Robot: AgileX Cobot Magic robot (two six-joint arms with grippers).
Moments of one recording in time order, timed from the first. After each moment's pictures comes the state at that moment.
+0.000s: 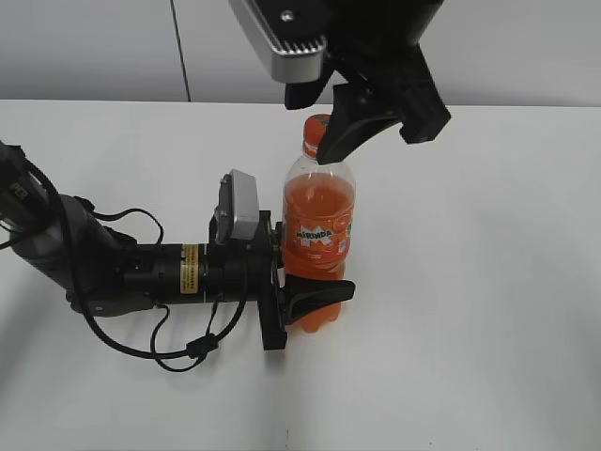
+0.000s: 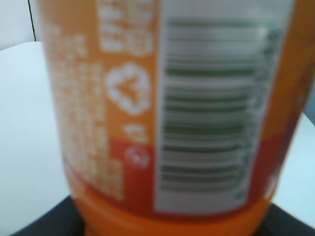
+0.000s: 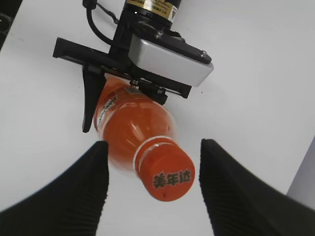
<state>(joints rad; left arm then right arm) -0.44 2.33 -0.97 1.10 -1.27 -0.31 0.72 1.76 -1.69 0.17 1.22 -1.47</state>
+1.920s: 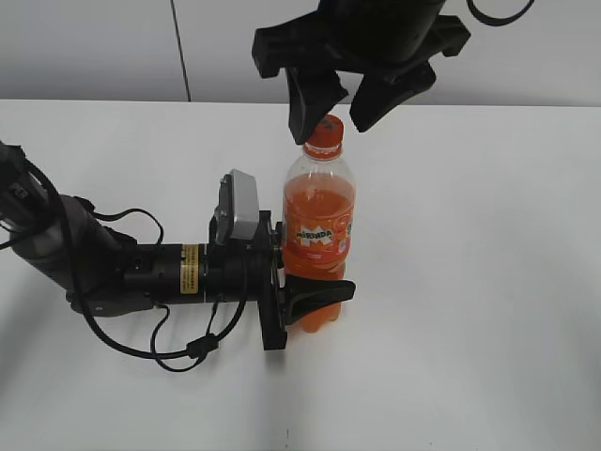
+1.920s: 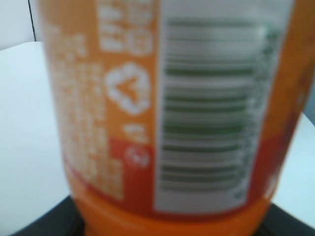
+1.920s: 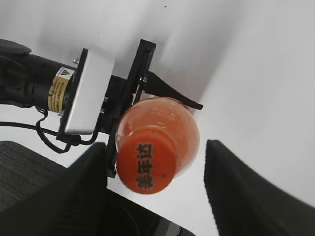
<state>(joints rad) -0.44 2.33 -0.97 1.10 -1.27 -0.31 0.72 1.79 -1.70 0.07 1.22 0.22</state>
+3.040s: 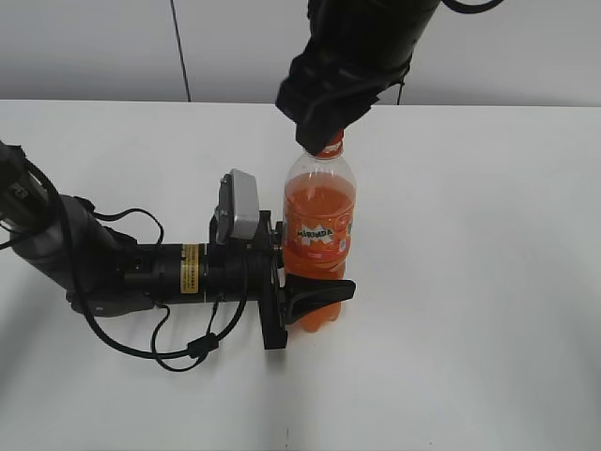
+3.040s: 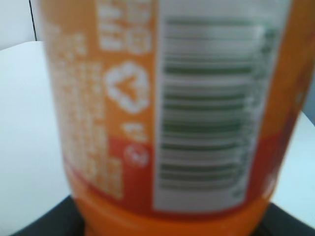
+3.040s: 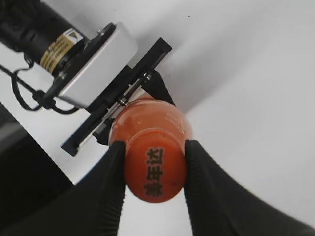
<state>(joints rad) -0.44 2.33 -0.97 1.09 -1.27 -0.31 0.72 1.80 -1.70 0.06 1.21 -0.24</state>
